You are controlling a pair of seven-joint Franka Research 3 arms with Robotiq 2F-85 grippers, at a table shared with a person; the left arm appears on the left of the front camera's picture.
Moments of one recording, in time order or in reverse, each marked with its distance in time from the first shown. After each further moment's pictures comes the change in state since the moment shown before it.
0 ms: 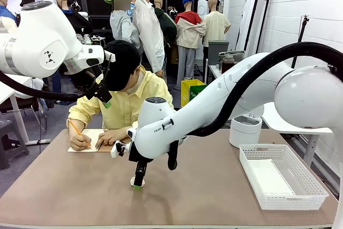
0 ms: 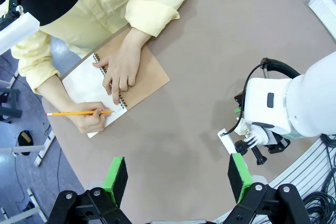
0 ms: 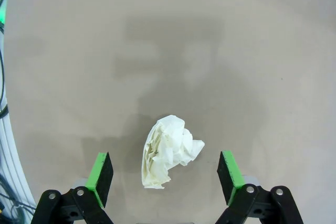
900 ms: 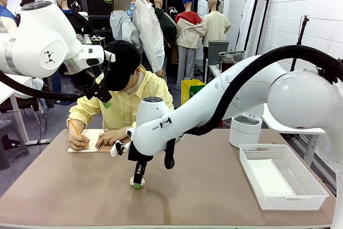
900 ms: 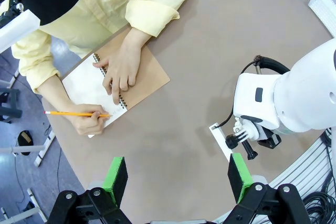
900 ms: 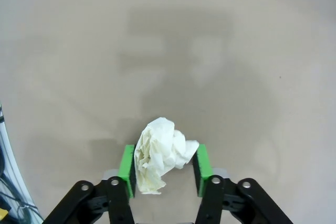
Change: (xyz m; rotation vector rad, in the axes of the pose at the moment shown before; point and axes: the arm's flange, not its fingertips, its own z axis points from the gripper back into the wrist) left arm 0.000 0.000 0.000 0.000 0.000 0.000; right arm 0.005 -0.012 -0.006 0.026 0.026 -0.043
